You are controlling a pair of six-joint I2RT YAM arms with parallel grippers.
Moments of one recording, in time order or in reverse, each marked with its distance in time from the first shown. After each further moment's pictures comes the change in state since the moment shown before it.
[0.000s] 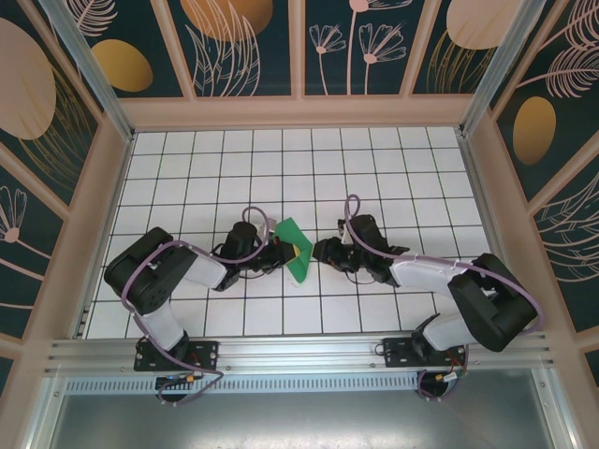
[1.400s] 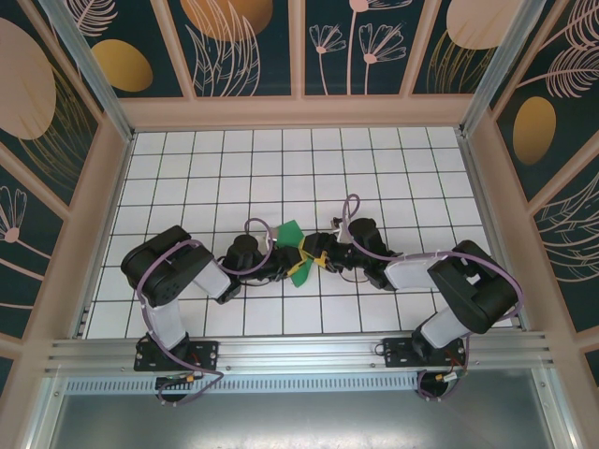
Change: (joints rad) left arm -0.077 0.101 -0.094 0.352 -0.018 -0.278; right arm -0.003 0.121 -0.082 0.439 -0.140 0.214
